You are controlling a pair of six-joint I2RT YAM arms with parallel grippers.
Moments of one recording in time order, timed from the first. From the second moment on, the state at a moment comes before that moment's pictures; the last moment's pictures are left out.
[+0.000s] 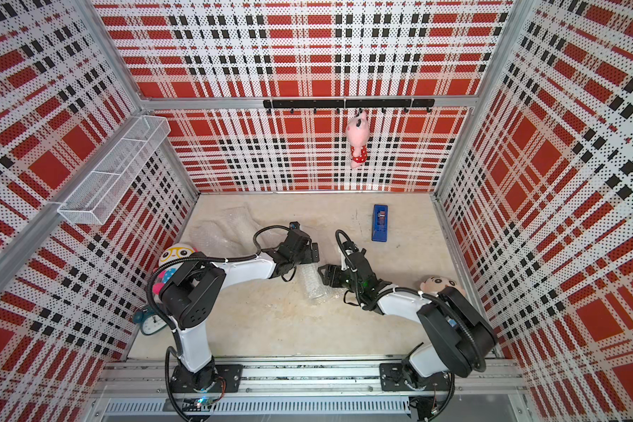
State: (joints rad) left arm -0.69 1.91 1.14 -0.03 -0.28 -0.59; right arm 0.57 1.43 0.56 0.33 -0.15 0.64
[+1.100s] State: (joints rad) left arm -0.76 2.04 1.35 -0.12 -0.37 -0.51; right arm 0.37 1.73 0.54 0.62 -0.43 0.73
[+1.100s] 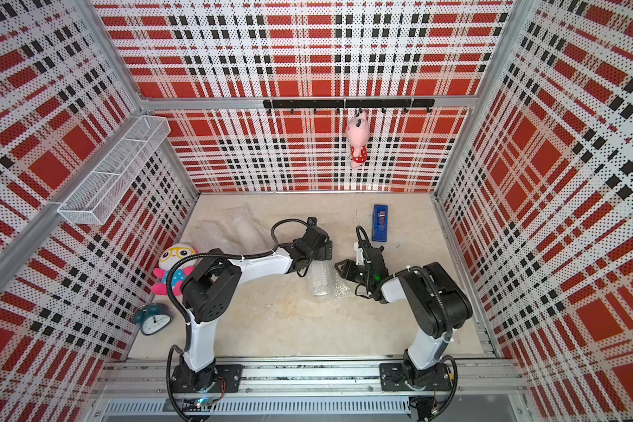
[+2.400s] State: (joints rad) left arm -0.68 1.89 1.09 0.07 -0.10 -0.64; right arm 0.53 1.64 0.58 0.56 -0.32 0.60
